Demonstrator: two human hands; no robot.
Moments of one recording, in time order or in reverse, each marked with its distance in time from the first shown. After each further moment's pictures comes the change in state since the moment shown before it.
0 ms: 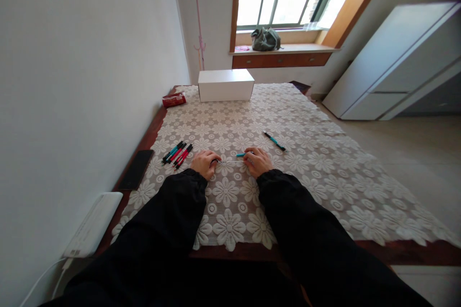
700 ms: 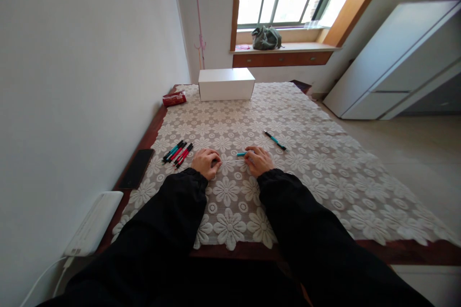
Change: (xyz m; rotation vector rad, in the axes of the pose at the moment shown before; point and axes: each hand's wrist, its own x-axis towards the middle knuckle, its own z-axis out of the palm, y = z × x) left_hand -0.001 0.006 -0.005 -0.051 0.034 0.014; right_hand 0.000 -0.005 -0.006 -0.001 -0.027 0.018
